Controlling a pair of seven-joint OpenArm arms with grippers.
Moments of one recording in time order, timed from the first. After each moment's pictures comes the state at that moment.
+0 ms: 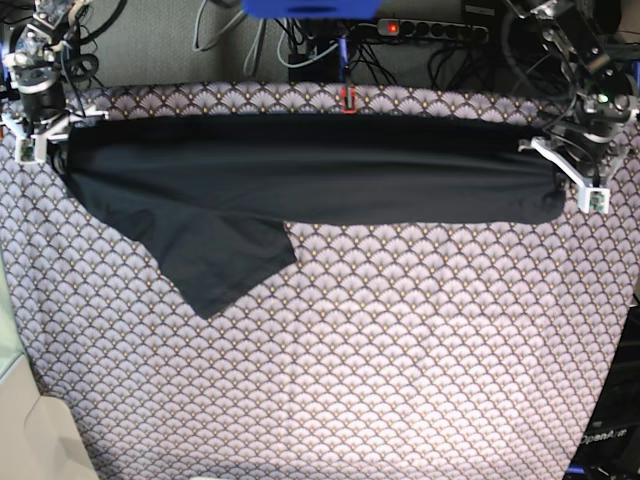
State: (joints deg) left arm 11.5 -3.6 -41.4 99.5 -0.6 -36.0 41.8; right arm -20.1 2.9 47.4 89.8 -8.7 40.5 -3.7
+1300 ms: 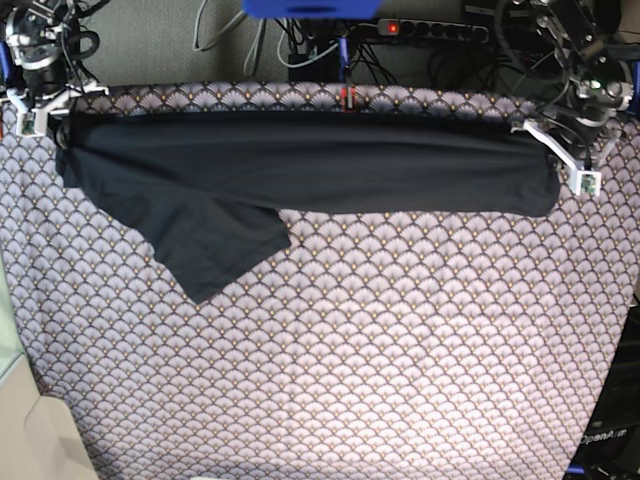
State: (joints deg) left arm 14.9 -2.7 -41.1 99.1 -0.3 -36.0 41.3; right arm -23.7 4.9 47.3 81.7 -8.6 40.5 4.4
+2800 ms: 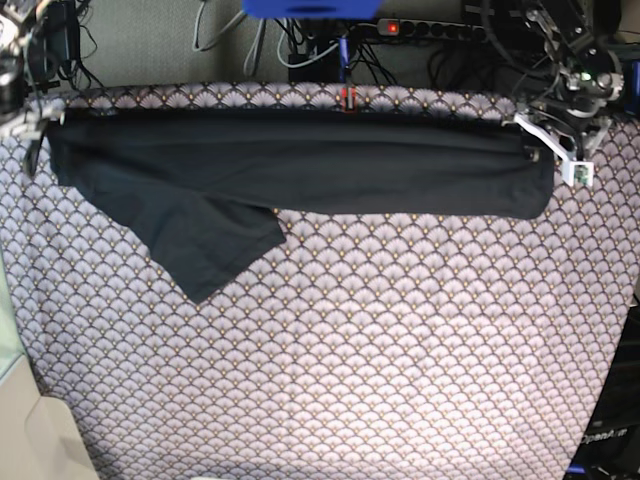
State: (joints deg) left arm 15.8 0.5 -41.8 99.0 -0.1 -35.7 40.9; right arm -19.2 8.1 51.8 90.2 -5.6 39.8 -0.5
